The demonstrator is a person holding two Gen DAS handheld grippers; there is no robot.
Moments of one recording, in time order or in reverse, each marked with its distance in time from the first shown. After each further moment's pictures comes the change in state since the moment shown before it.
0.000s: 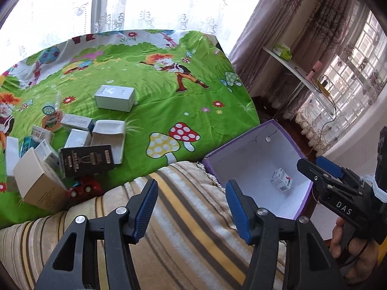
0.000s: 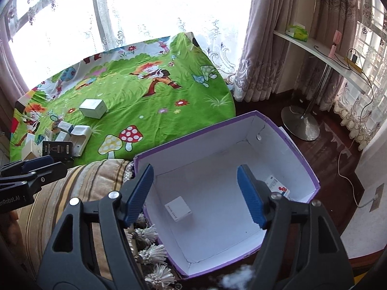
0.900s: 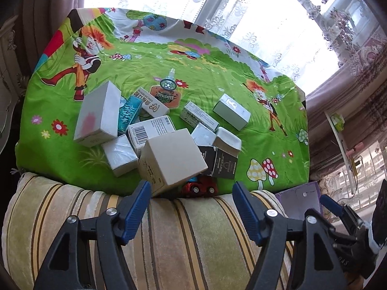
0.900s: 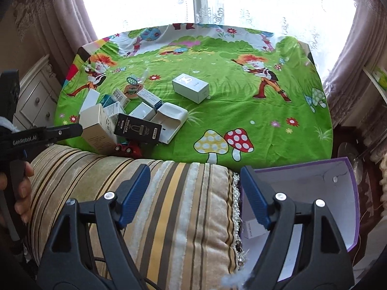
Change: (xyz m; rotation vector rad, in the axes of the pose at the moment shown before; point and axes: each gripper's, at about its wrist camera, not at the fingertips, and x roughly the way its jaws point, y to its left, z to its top) left arm -0.049 0.165 -0.017 -0.460 -0.067 0.146; right arm 0.028 0.155 0.023 -0.390 0.107 0.283
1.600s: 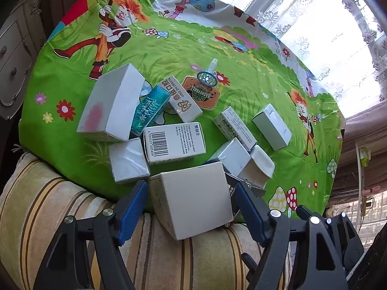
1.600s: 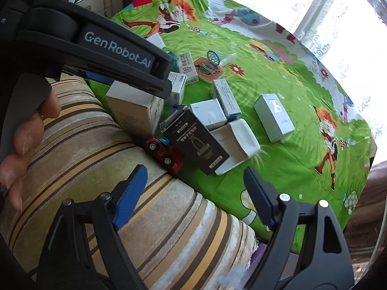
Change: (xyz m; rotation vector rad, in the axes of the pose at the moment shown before) left arm 0.049 0.014 0.035 -0.215 0.105 0.149; right arm 0.082 0.093 0.038 -0.602 0.115 0.135
